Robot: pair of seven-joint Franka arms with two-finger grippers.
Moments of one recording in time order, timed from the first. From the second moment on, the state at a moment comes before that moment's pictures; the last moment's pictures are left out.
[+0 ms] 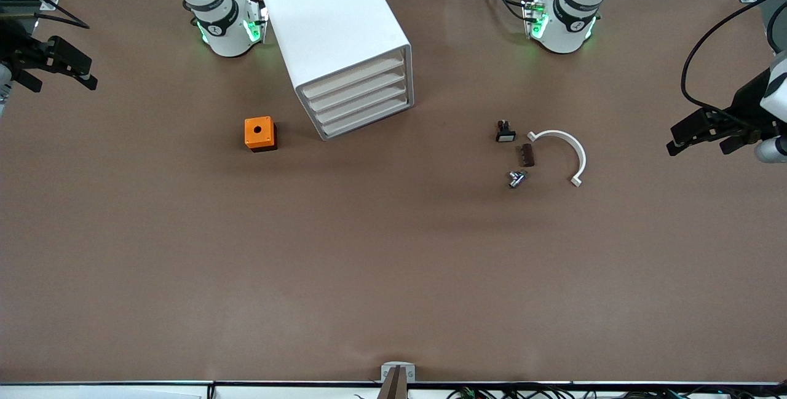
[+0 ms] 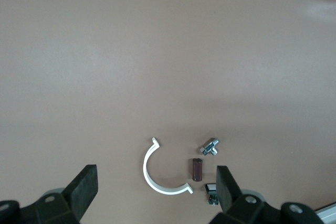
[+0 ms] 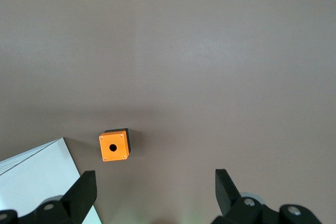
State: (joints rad) left arm -0.05 0.07 0.00 -1.53 -0.07 1.68 -0.08; right arm 0.00 -0.19 -0.03 -1.72 0.01 1.53 -0.05
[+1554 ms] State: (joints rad) left arm -0.05 -0.06 0.00 -1.70 -0.03 1.71 -0.08; right arm 0.00 -0.19 -0.03 -1.71 0.01 1.52 -0.04
